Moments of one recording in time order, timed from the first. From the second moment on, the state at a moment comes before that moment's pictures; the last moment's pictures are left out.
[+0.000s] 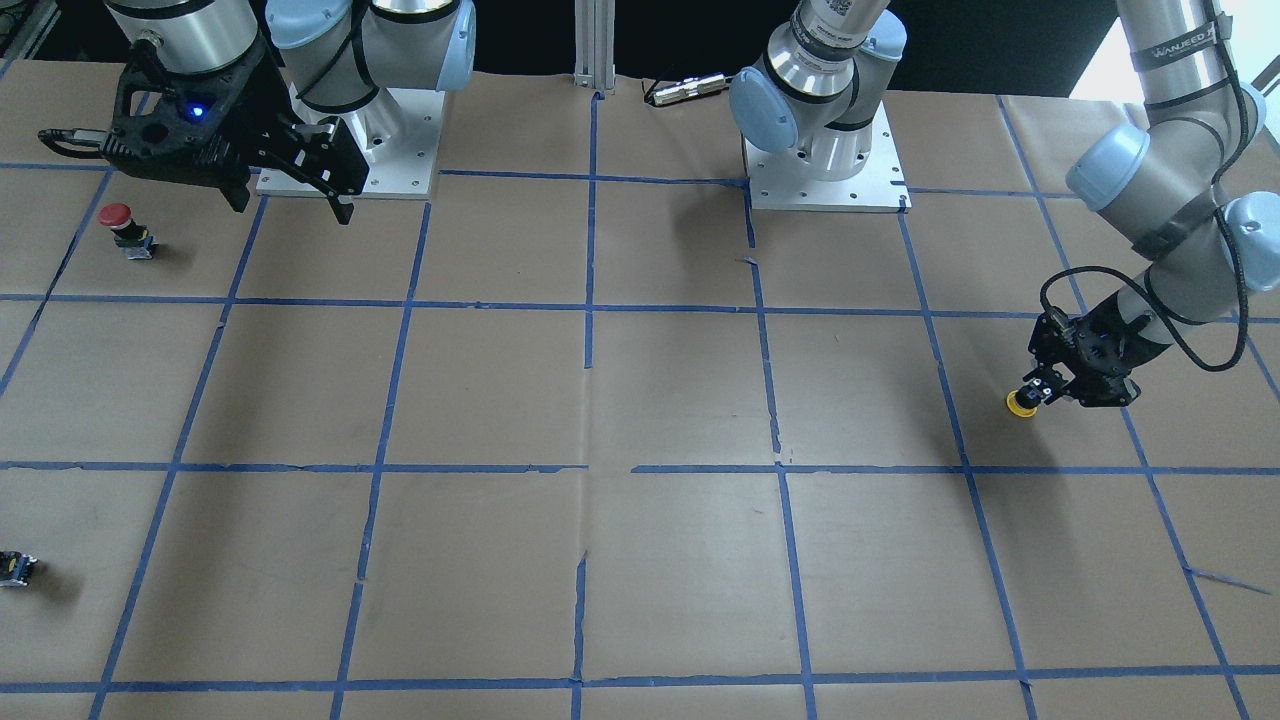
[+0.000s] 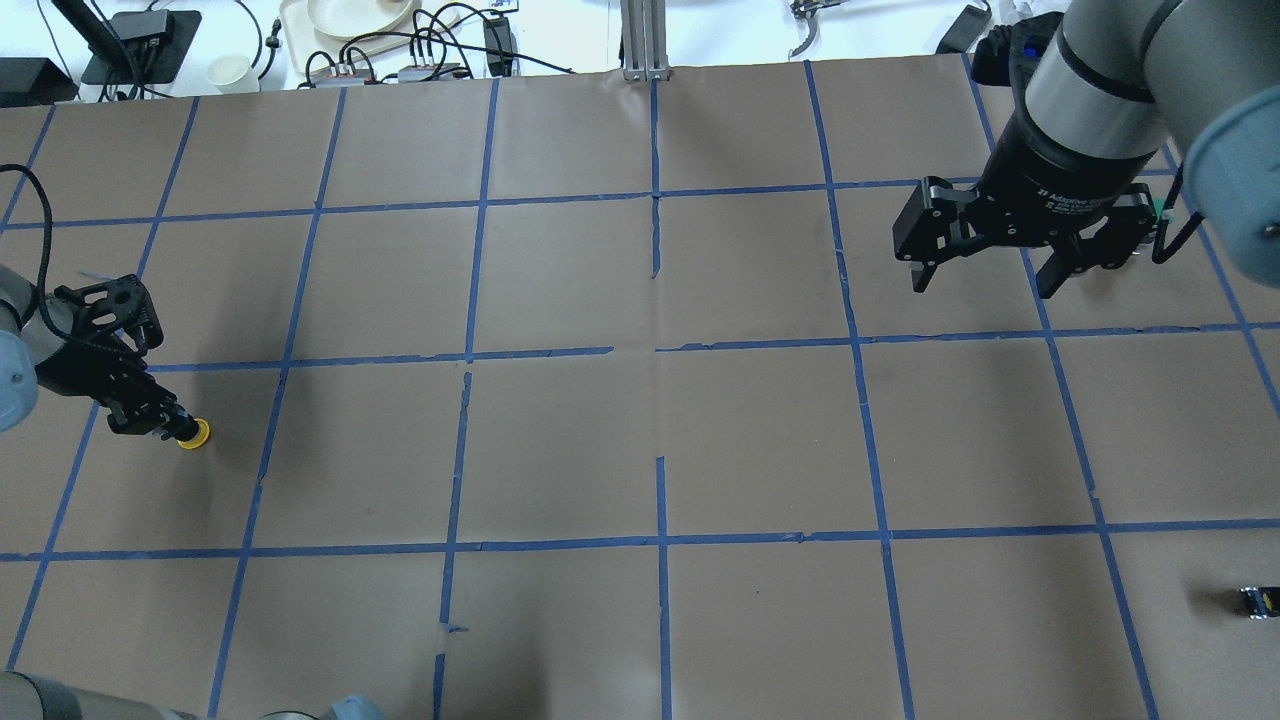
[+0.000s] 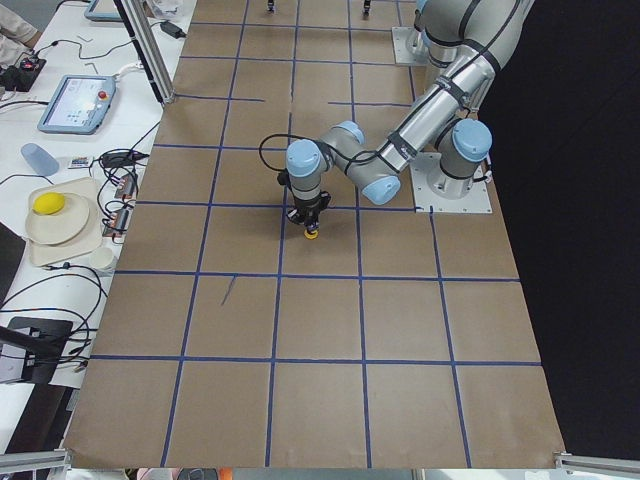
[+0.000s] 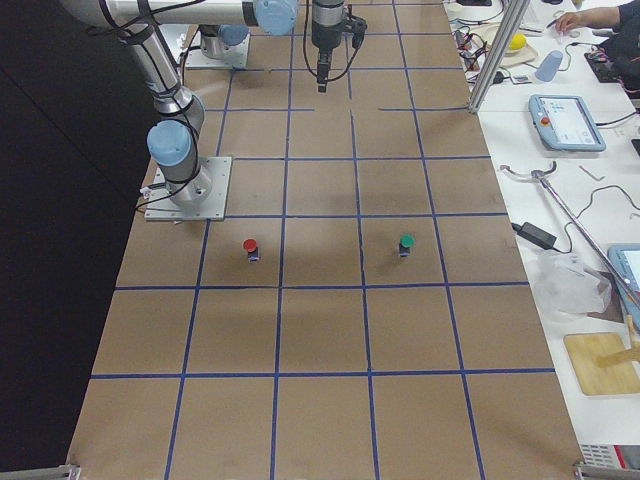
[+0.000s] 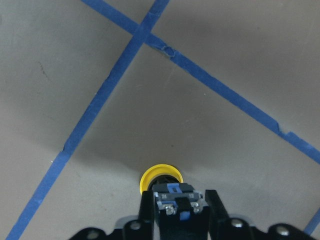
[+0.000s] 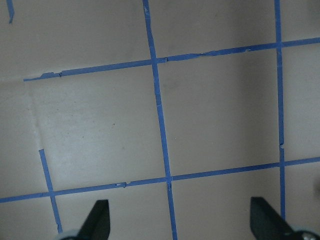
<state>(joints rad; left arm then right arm) -0.91 -1.81 -2.00 -0.98 1.56 1.66 1.55 -1.68 1.68 -1.54 -1.58 0.09</state>
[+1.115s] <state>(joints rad) -1.15 -1.59 -1.95 -1.47 1.08 0.95 1.49 -1.61 1.66 -1.56 -1.47 0.10</state>
